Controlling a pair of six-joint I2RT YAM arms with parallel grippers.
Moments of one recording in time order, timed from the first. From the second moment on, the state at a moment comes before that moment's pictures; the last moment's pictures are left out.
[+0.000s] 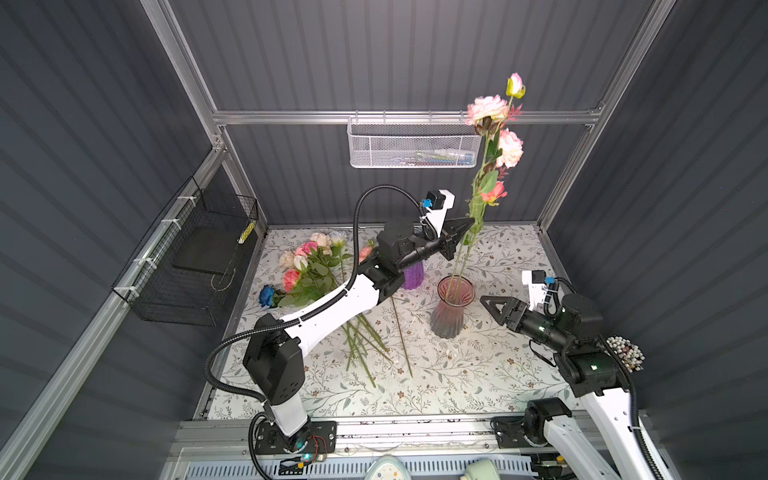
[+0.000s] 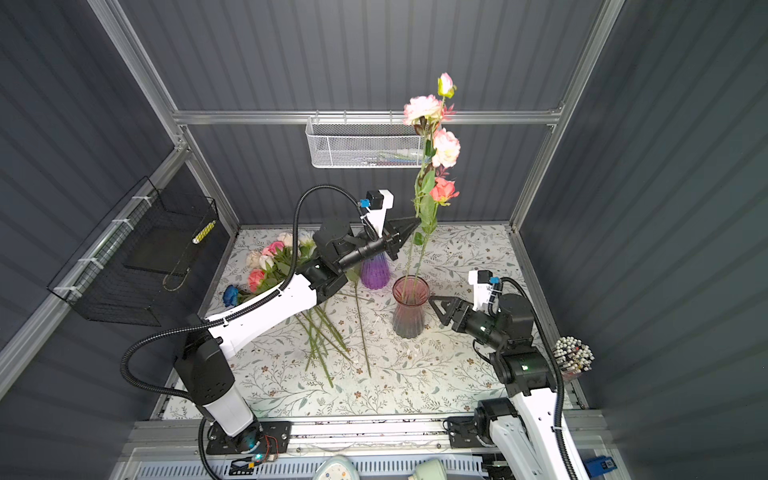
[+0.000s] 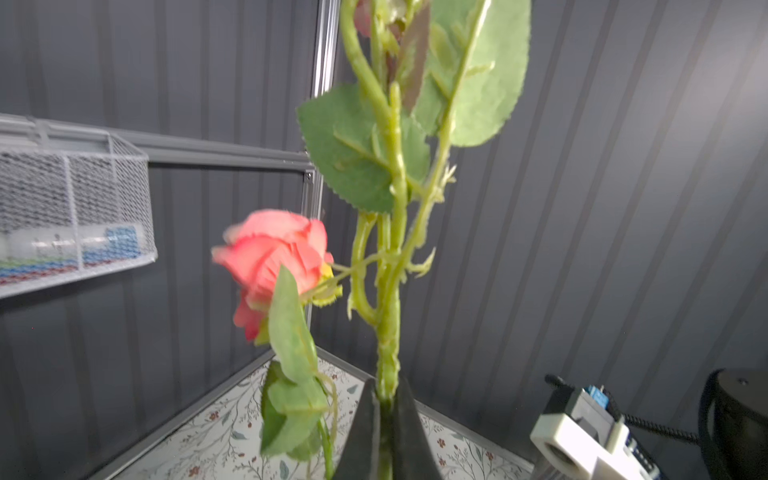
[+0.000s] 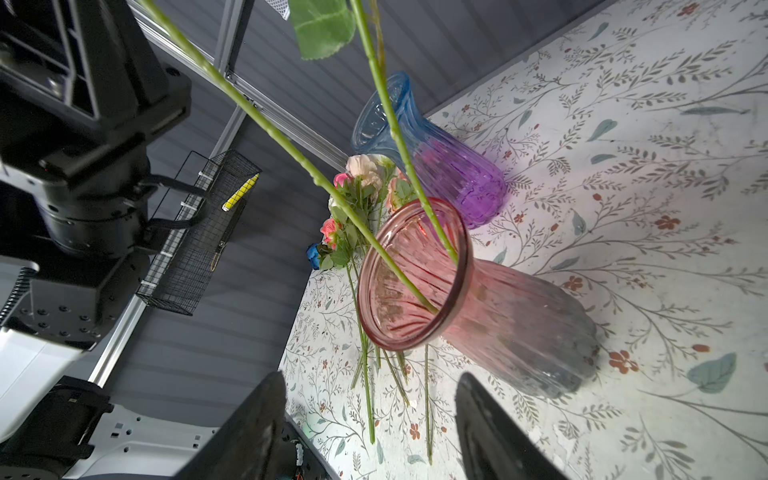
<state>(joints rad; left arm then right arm) -0.84 1.72 1.50 0.40 0.33 -0.22 0.11 0.61 0.65 -0.36 -0.65 0.69</state>
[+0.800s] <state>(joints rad) -0.92 1.68 1.31 0.31 0.26 -0.05 0.11 0.63 0.65 -0.35 -0.61 0.70</state>
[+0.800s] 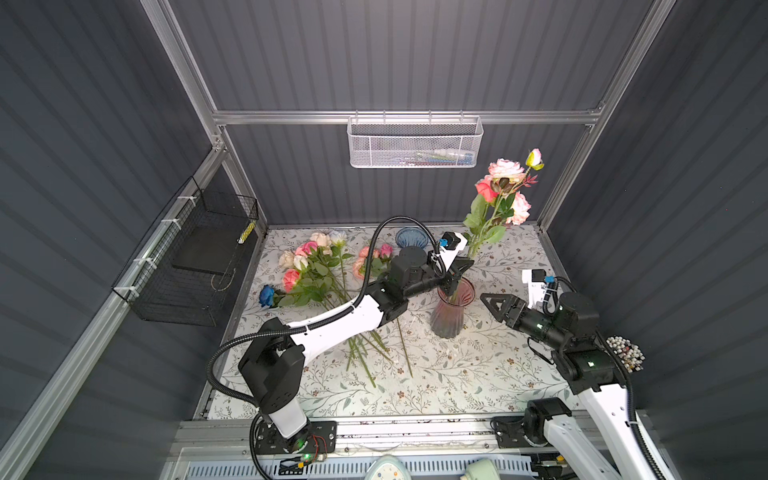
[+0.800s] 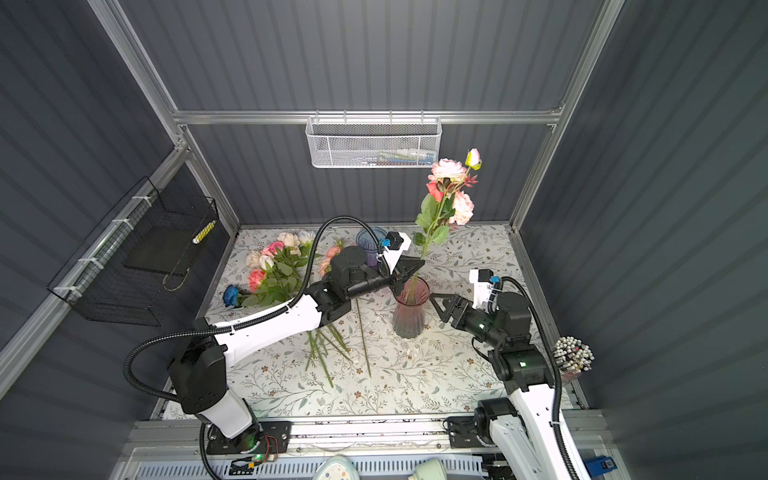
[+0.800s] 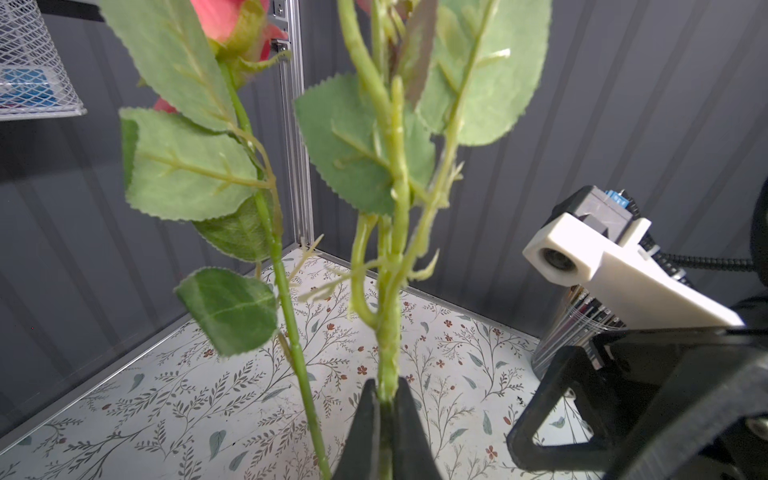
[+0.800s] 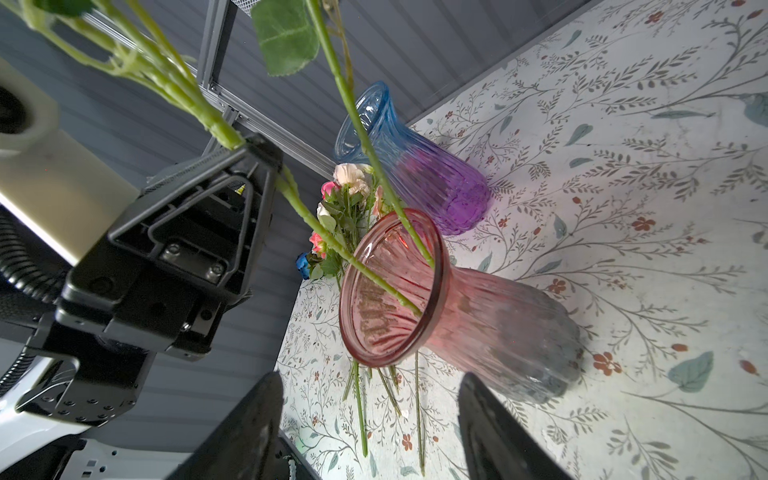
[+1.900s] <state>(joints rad) -0.92 1.53 1.18 0.18 0.15 -0.02 0.11 0.66 0.65 -0.35 -0.61 0.70</state>
